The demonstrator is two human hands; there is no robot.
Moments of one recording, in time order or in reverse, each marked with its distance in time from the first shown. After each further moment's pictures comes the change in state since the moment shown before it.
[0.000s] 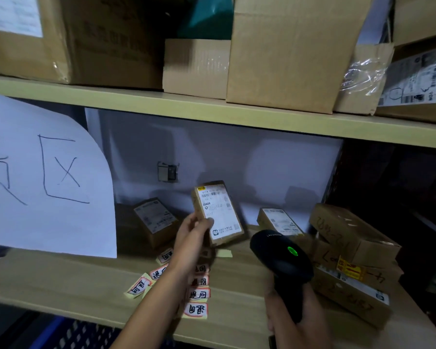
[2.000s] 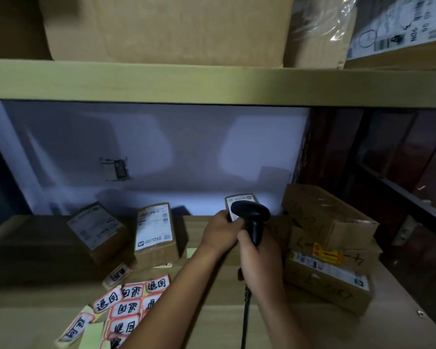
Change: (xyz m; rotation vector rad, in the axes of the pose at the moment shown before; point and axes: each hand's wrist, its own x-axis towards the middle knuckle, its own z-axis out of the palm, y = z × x) left_hand 0.058 -0.037 0.137 0.627 -0.311 -0.024; right_hand 0.151 0.045 0.021 -0.245 0.079 -0.058
